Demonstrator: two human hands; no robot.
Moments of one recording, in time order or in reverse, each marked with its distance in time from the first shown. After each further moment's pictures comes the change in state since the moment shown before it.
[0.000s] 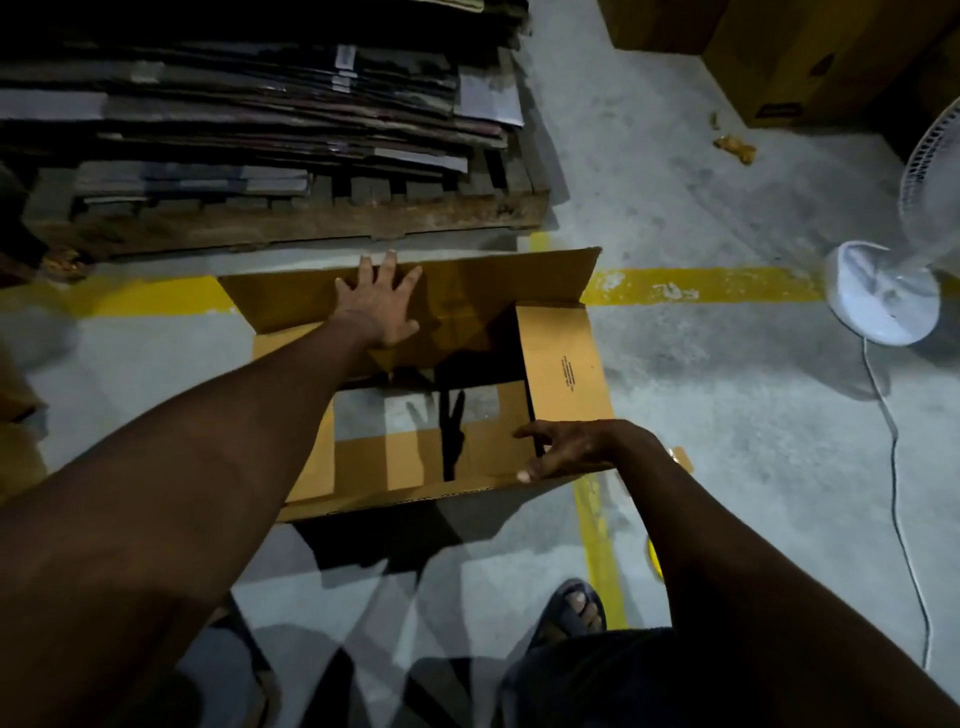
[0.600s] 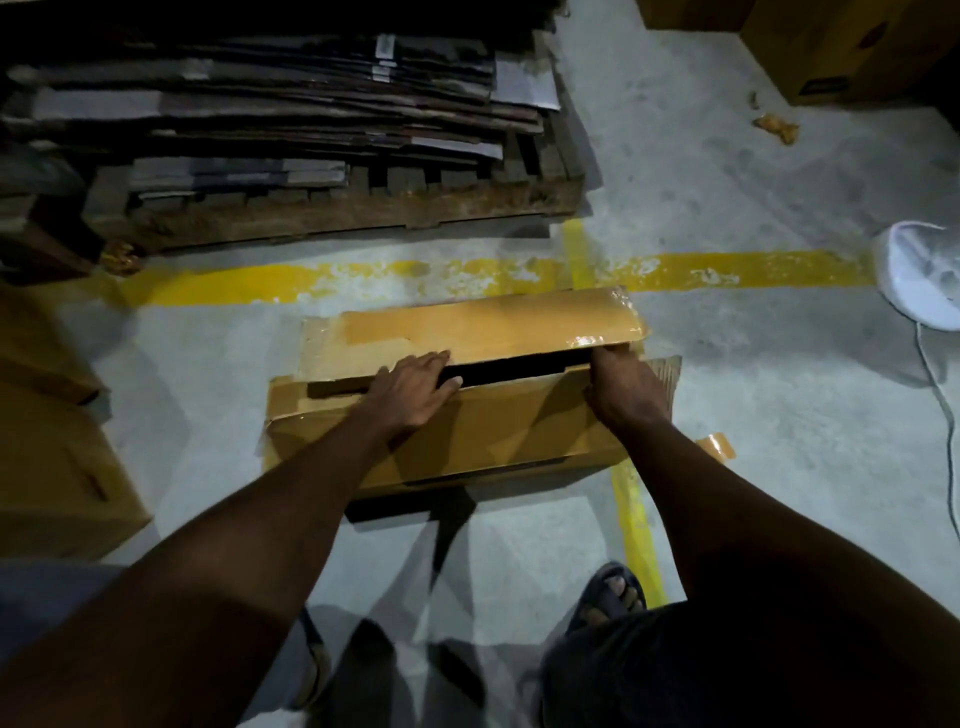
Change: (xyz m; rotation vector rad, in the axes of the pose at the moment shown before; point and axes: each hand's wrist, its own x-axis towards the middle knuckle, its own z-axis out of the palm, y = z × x) left_hand -0.086 -0.005 0.090 -0.226 -0.062 0.088; right_hand 0.020 -0.016 0.010 -0.406 1.050 0.100
